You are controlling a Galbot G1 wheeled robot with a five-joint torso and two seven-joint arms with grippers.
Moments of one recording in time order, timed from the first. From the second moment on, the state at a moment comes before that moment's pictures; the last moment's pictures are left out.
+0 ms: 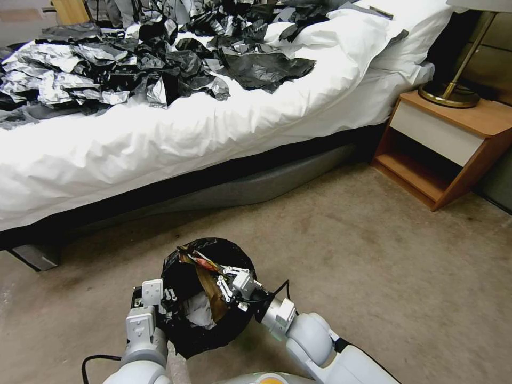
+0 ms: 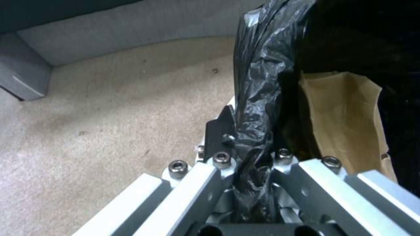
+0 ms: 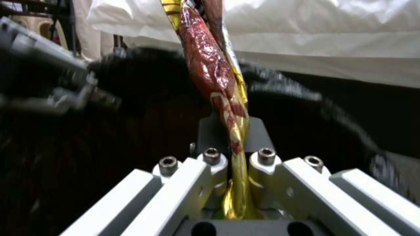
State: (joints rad) left arm 1.81 -1.48 -0.49 -2.31 -0.10 0.52 -0.35; right arm -1.16 1.22 -0.21 1.64 0.14 0.35 -0.24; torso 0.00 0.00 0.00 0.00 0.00
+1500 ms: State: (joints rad) left arm 1.82 -1.46 -0.50 -2.31 -0.10 0.52 -0.35; right arm -1.25 1.12 -0.05 2.00 0.15 0.32 -0.19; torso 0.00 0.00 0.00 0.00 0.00
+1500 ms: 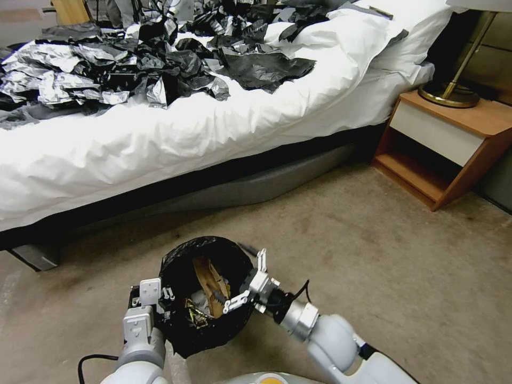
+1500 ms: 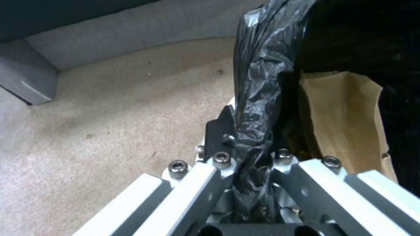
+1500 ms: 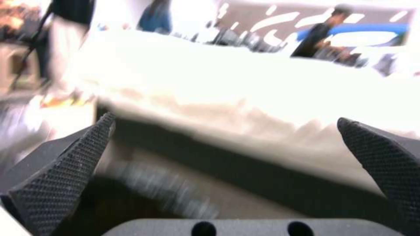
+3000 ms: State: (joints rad) left arm 1.80 -1.46 -0.54 -2.34 -0.18 0.53 -0.35; right arm -1.51 1.25 0.25 1.94 0.06 0.35 0.03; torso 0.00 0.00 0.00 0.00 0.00
